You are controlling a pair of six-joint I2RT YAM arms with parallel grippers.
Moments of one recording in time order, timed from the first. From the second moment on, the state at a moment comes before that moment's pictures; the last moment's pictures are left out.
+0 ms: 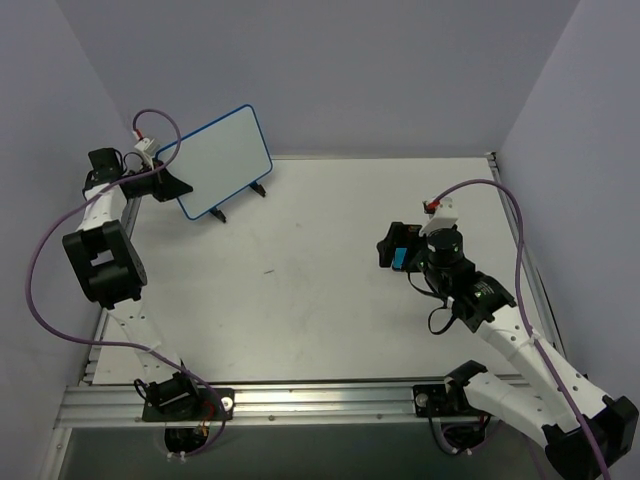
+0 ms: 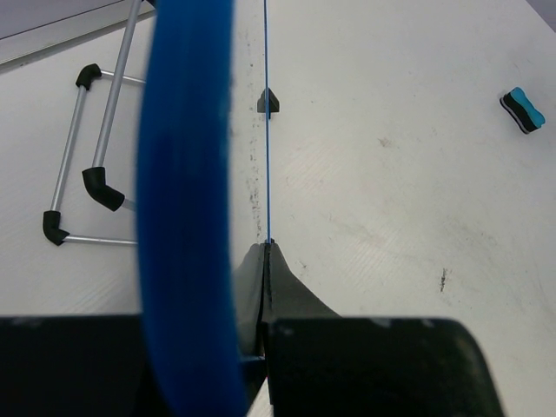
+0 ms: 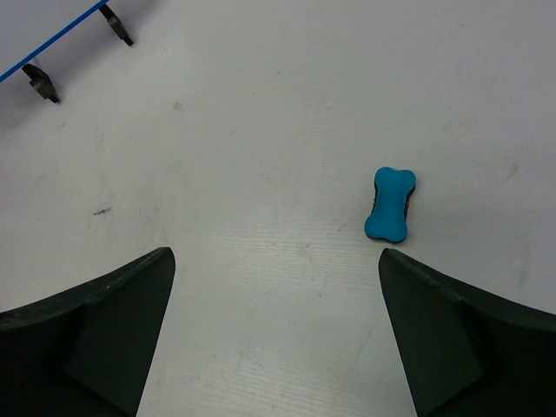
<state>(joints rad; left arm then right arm) 0.35 2.15 1.79 -0.46 1.16 0.38 0.51 0.89 0.76 -0.30 0.21 0.40</state>
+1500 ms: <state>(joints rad) 0.33 2.26 1.93 -0.63 1.11 0.51 0.54 0.89 0.76 -0.30 0.21 0.39</state>
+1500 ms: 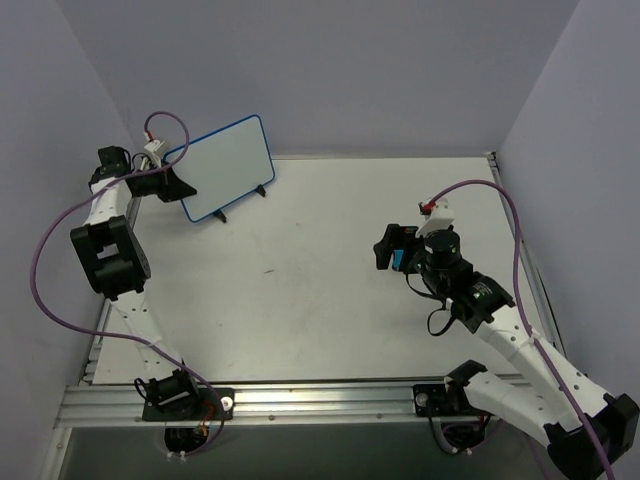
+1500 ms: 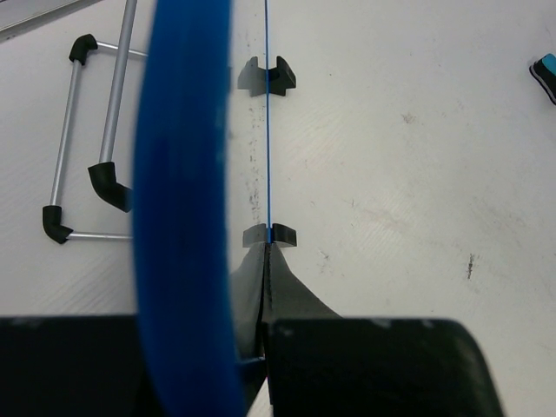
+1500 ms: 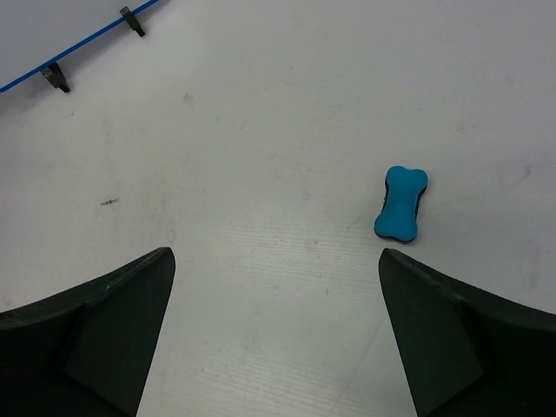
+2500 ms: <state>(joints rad) 0.38 2.27 1.86 -0.60 1.08 0.51 0.57 0.89 0.76 -0.30 0.21 0.39</state>
